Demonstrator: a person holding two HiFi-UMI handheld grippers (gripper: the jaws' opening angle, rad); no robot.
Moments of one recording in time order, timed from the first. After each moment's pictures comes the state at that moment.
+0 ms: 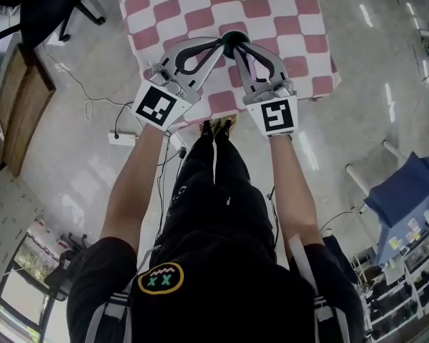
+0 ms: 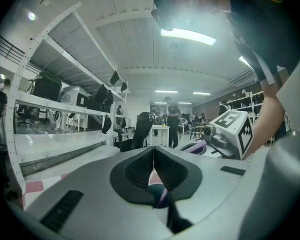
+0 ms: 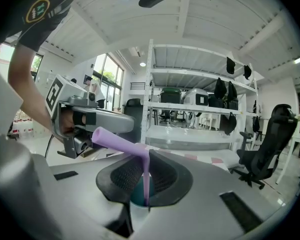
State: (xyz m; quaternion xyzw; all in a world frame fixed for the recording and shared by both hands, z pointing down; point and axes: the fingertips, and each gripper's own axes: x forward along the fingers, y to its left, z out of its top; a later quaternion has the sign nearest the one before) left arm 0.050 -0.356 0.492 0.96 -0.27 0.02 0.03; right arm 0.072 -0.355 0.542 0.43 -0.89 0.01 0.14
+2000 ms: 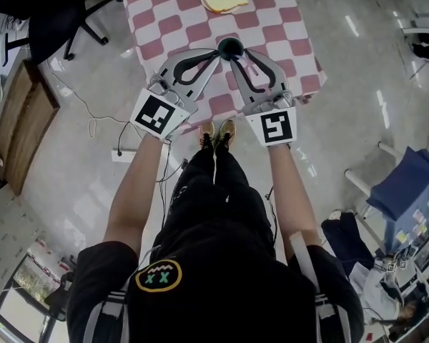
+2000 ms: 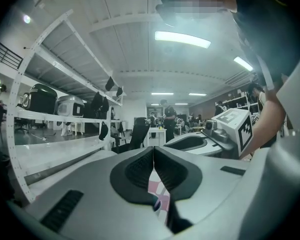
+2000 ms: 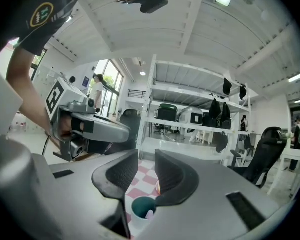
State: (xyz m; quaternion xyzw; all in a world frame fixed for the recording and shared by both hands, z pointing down) left arm 0.038 -0.313 0.417 0.97 -0.25 0.02 0.00; right arm 0.063 -0.318 0.436 0.47 -0.88 -0.07 0.09
